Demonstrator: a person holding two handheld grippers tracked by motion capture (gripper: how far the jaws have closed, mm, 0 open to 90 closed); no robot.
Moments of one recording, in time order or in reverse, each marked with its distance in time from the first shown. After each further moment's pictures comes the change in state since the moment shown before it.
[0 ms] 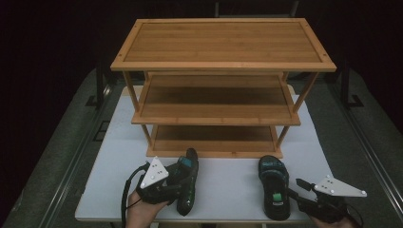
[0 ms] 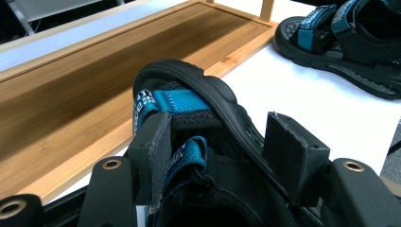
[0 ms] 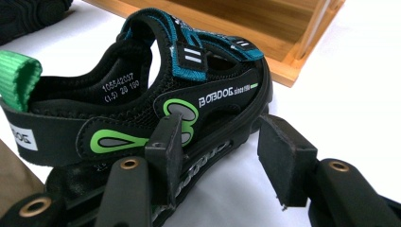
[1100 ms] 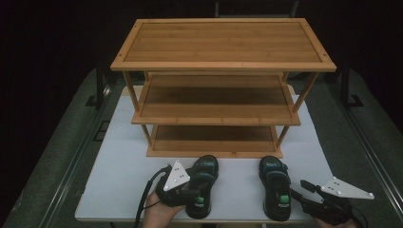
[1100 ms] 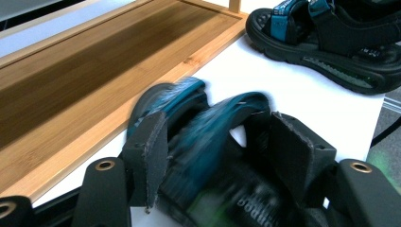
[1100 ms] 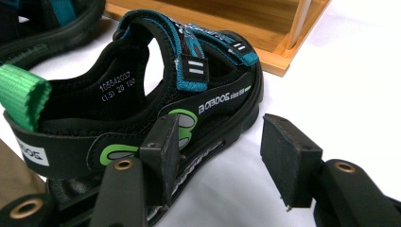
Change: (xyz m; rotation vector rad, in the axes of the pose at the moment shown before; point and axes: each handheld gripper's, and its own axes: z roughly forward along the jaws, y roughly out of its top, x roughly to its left) left arm -0.029 0.007 0.032 0.032 -0.067 0.047; right arm -0.009 -0.009 -0.005 -0.015 0.010 0.055
